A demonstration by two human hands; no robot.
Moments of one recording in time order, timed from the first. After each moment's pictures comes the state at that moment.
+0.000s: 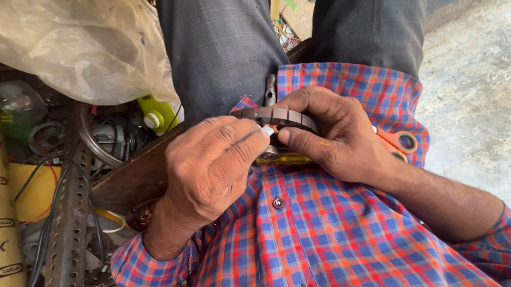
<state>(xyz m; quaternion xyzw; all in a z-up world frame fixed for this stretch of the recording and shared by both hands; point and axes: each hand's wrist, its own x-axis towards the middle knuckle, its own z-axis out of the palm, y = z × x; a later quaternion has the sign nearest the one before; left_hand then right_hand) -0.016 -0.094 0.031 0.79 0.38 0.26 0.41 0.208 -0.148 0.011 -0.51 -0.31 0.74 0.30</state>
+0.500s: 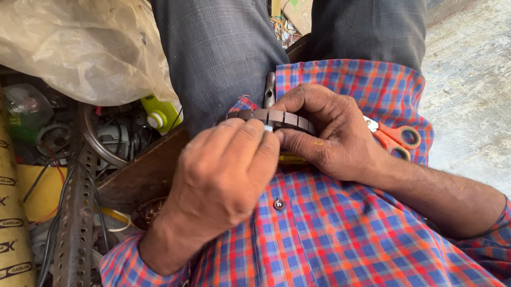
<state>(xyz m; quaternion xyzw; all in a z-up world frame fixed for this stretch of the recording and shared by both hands) -0.004 -0.081 0.055 0.87 0.31 0.15 0.34 0.206 -0.153 0.010 -0.54 -0.35 0.71 0.29</state>
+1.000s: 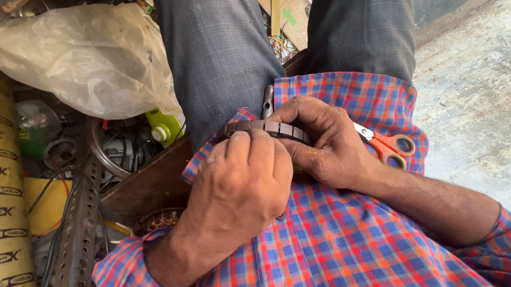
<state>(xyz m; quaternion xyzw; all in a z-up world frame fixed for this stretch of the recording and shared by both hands) 0.018 -0.087 0.069 0.92 0.32 0.10 0.21 0.204 -0.157 0.009 -0.52 -0.30 0.73 0.31</state>
